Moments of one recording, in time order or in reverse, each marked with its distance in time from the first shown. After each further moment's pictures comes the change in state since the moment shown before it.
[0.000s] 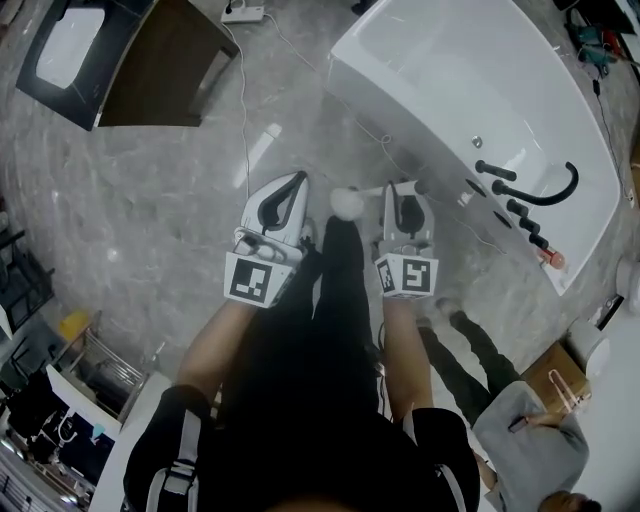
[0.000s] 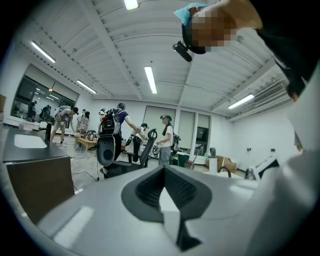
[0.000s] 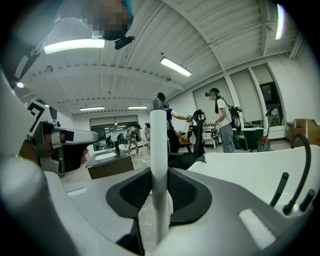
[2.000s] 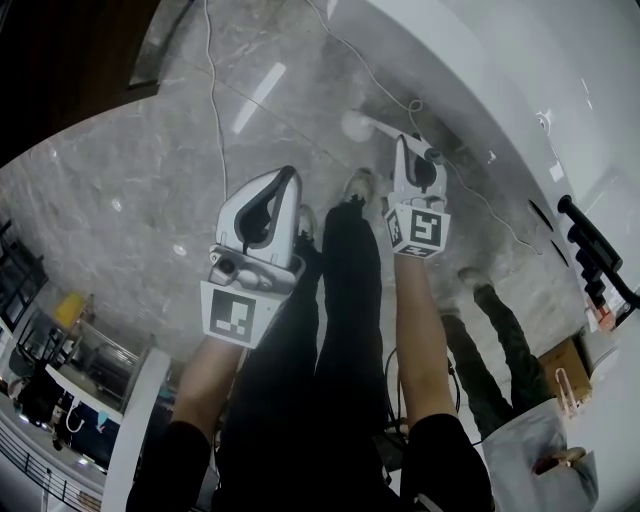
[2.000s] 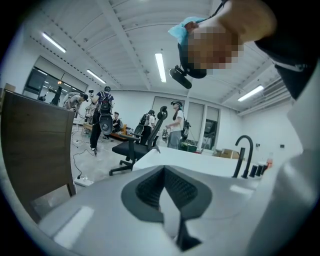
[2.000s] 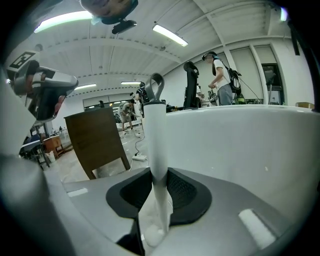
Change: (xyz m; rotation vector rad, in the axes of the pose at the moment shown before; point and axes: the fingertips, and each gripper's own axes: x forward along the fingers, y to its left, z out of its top) left arm 0.117 0.068 -0.257 -0.042 0.045 0.058; right arm 0.181 -0.114 -0.363 0.000 0.232 -0.026
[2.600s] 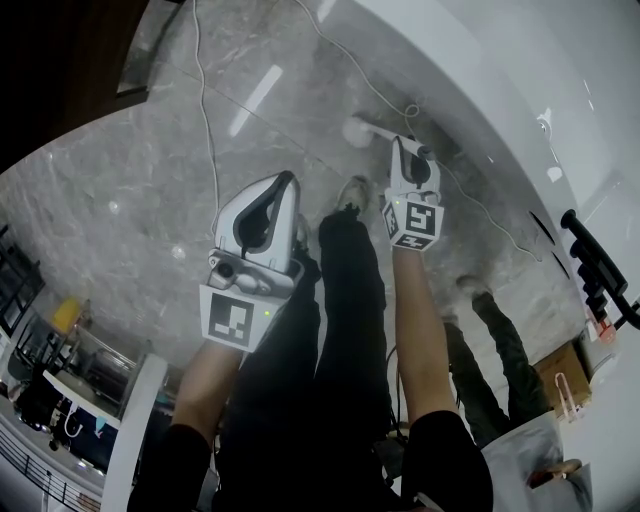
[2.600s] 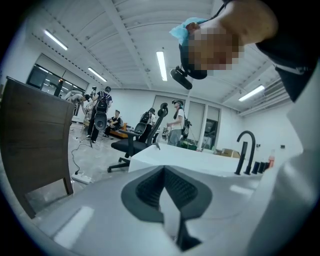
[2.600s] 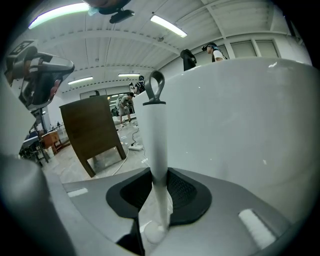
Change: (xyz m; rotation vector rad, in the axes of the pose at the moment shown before) left arm 0.024 -0.002 -0.037 -0.014 0.001 0.000; right arm 0.035 -0.032 -0.068 0.000 0.082 -0.011
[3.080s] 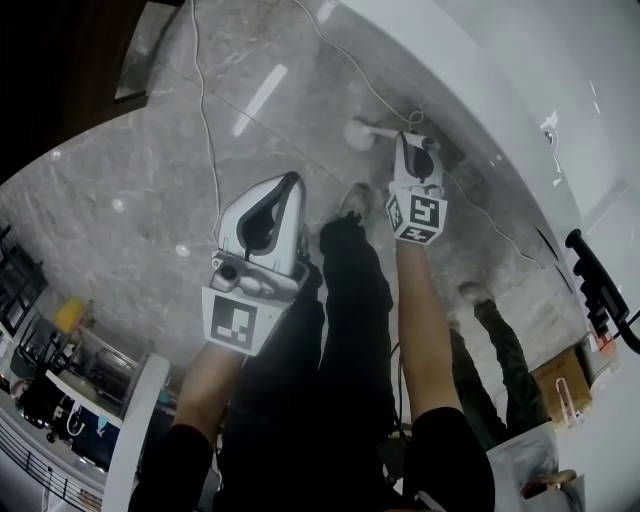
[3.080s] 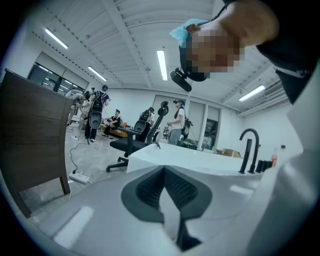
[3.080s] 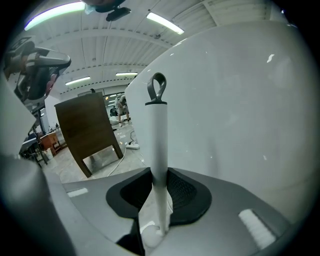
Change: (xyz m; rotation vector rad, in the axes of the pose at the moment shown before) left arm 0.031 0.004 -0.013 -0.007 -0.007 -0.004; right arm 0.041 -0.022 -0.017 0.023 0.015 -0.001
